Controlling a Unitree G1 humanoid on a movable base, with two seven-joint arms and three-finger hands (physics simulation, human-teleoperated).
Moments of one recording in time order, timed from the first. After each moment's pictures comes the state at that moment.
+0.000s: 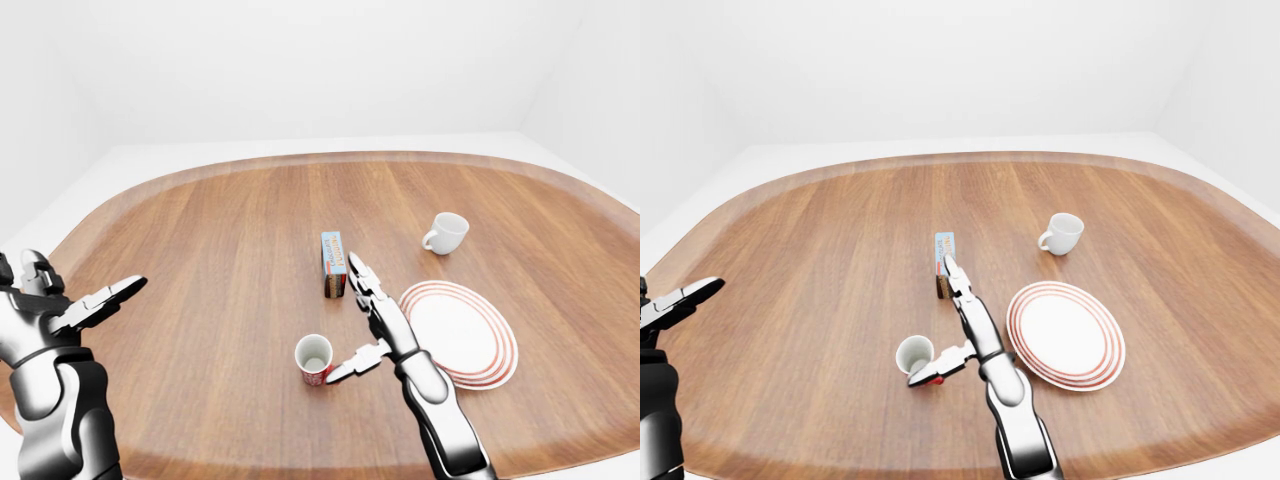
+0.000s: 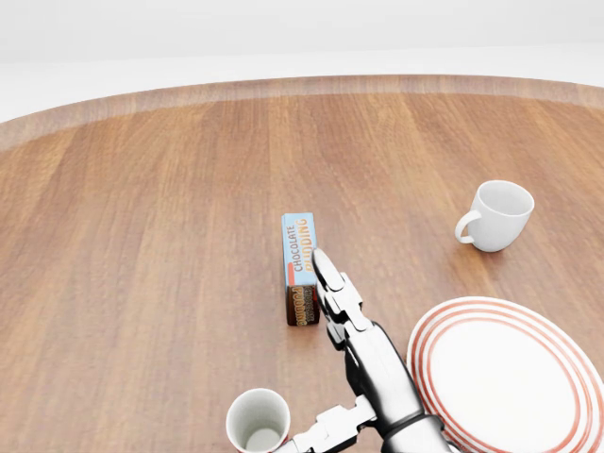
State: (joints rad) left arm -0.05 0.26 0.59 -0.25 -0.41 0.09 0.19; right arm 0.09 0.00 0.22 -0.22 -0.11 0.08 0.20
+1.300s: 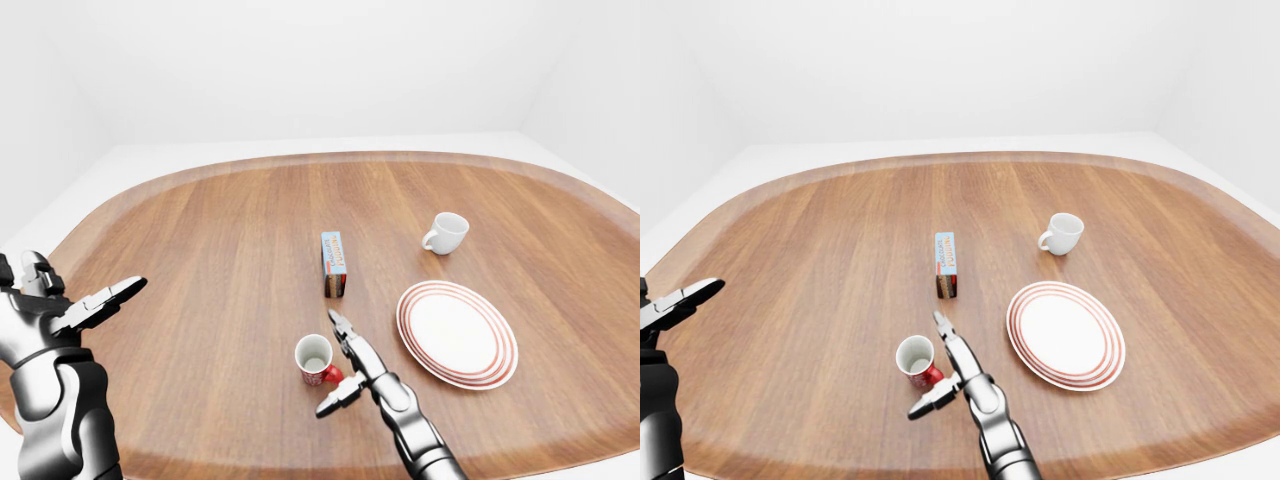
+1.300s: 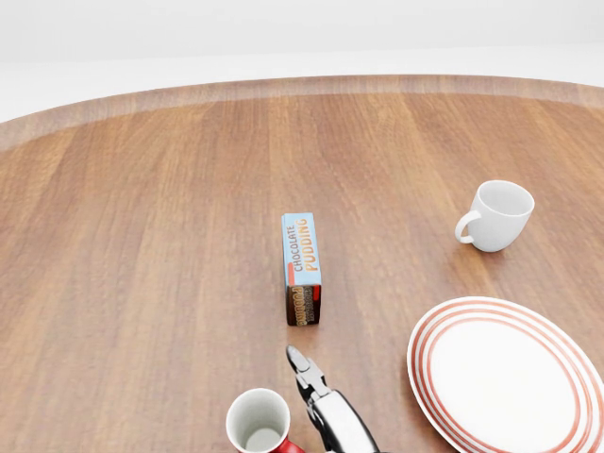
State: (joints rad) left arm -0.05 0.26 0.59 -0.25 -0.41 0.09 0.18; right arm -0.02 0.07 0.20 0.46 -0.22 -0.09 0.21
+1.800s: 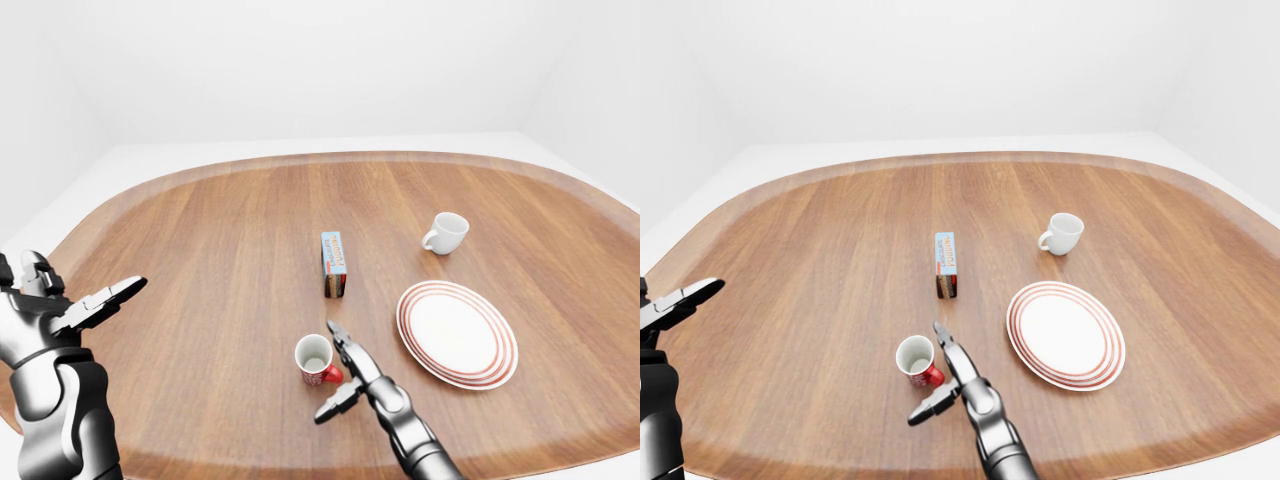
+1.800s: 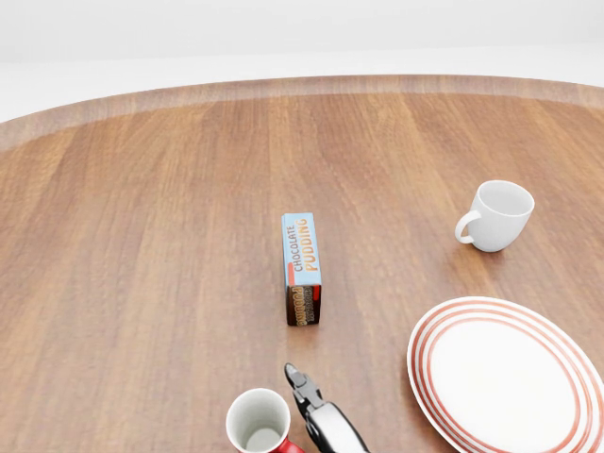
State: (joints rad) left arm -0.05 0.26 0.58 -0.25 -0.41 0.09 0.19; right arm -0.07 0.09 0.19 0.62 -0.25 -0.09 0.20
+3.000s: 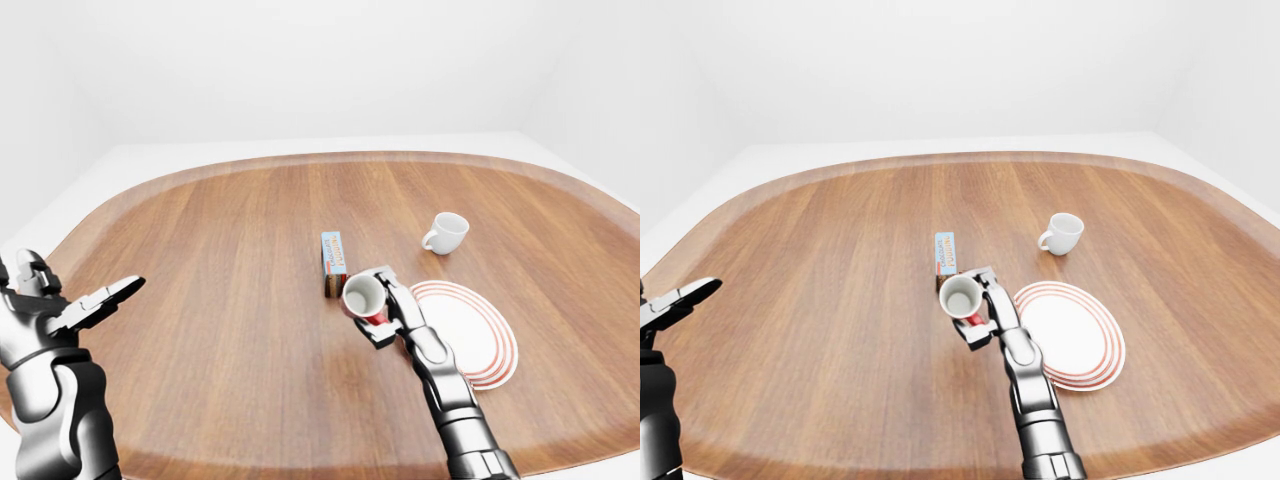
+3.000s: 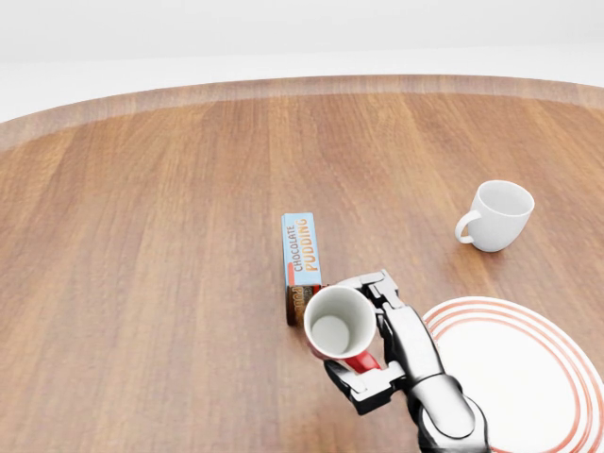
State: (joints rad) left arm -0.04 0.25 0.59 -0.27 -0.41 0.09 0.19; right arm -0.16 -0.01 0.02 0.31 -0.11 0.02 0.21
